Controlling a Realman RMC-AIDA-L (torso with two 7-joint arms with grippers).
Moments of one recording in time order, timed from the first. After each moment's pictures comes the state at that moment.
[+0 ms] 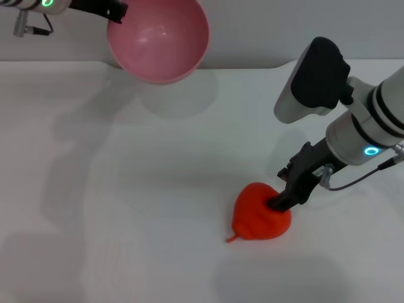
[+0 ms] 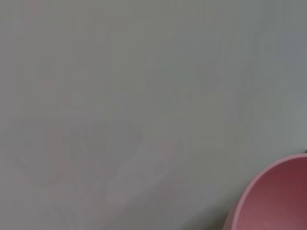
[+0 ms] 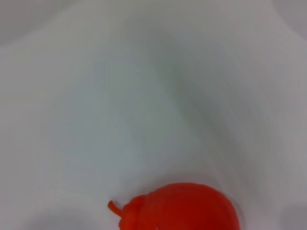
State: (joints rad) left arm -0.89 -1.99 1.08 0.93 2.53 0.95 -2.41; right arm 0.69 2.08 -1.53 -1.17 -2.50 -1.42 2.37
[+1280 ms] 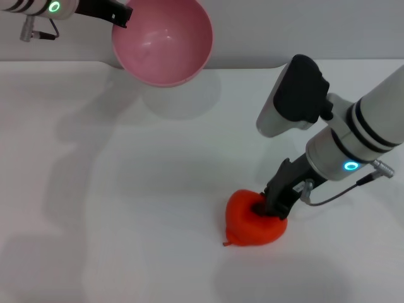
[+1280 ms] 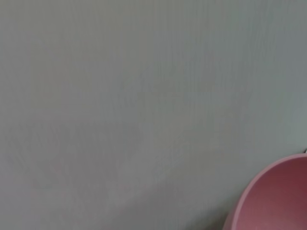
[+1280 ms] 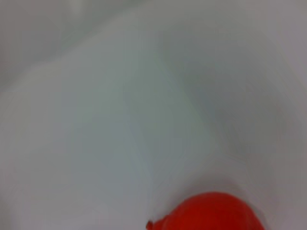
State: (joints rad) left arm -0.89 -2.00 1.09 0.91 2.53 0.93 -2.39; right arm 0.69 2.08 -1.60 -1.12 -2.39 -1.37 2.37
